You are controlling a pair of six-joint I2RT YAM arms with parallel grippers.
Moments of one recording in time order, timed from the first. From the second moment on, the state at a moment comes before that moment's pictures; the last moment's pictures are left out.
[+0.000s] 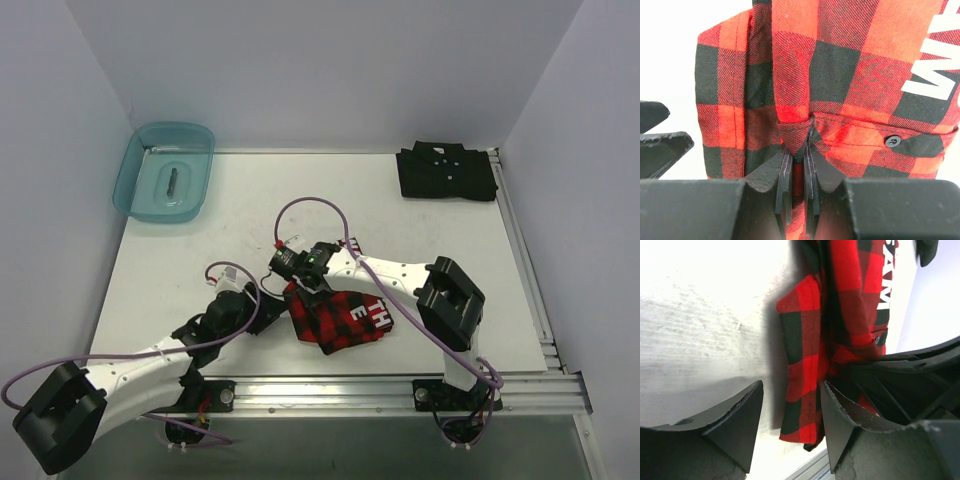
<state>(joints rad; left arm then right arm) -0.74 0.92 0.14 0.23 -0.09 -1.31 1.07 1.90 1.43 -0.85 0.32 0.47</state>
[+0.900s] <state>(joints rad) -0.75 1.34 0.25 0.47 -0.04 -1.23 1.07 1.87 1.37 -0.81 0.30 0.47</state>
